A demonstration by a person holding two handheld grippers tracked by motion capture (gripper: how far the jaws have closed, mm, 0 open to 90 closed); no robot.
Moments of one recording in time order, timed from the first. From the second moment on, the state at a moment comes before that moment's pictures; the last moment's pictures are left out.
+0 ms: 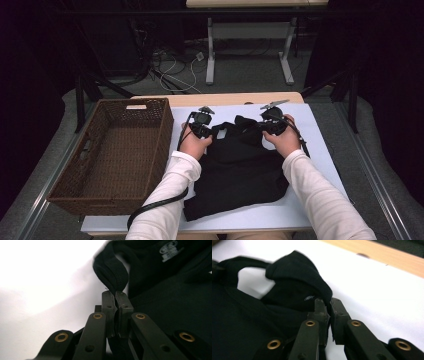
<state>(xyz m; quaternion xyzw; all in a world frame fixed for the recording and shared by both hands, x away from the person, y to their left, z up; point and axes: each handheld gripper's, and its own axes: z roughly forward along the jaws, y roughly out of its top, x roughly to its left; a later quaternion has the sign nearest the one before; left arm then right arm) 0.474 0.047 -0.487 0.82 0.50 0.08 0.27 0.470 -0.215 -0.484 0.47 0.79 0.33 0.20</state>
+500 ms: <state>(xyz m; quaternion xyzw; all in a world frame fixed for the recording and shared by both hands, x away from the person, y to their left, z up) 0.487 0.047 -0.477 0.80 0.50 0.11 0.31 0.485 -0.234 -0.487 0.51 0.75 0.36 0.23</state>
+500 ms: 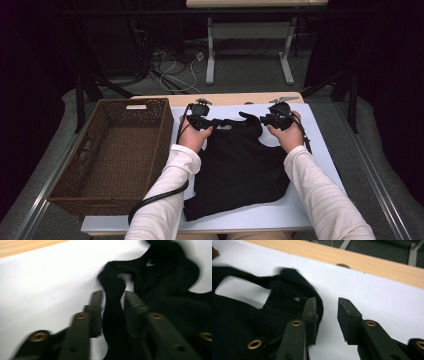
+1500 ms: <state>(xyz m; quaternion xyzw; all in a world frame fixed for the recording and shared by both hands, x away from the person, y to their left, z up) 0.452 0.085 -0.475 0.80 0.52 0.09 0.29 0.441 -0.229 -0.467 0.47 0.82 0.30 0.15</state>
